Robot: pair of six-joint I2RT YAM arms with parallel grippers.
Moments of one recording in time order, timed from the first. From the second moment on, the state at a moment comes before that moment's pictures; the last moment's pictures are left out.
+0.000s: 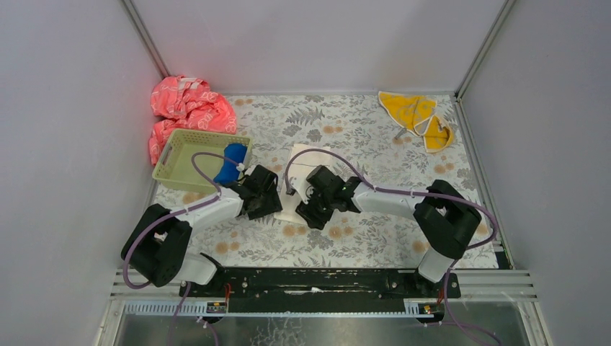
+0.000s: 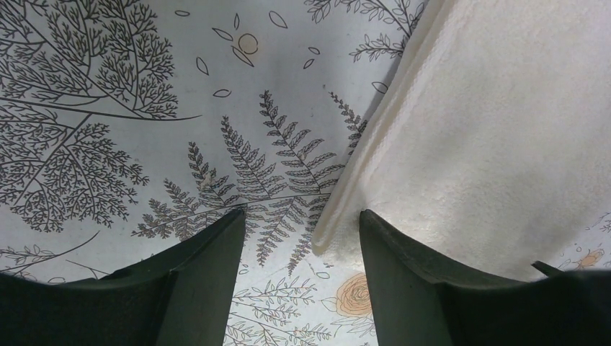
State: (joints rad) left arm -0.55 1.40 0.67 -0.40 -0.12 -0.84; right arm 0.92 1.69 1.00 -0.31 -0.25 -0.13
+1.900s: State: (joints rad) left arm -0.47 1.29 0.58 -0.37 -0.04 -0.97; right arm 0.83 1.90 1.01 -0.07 -0.62 0.41
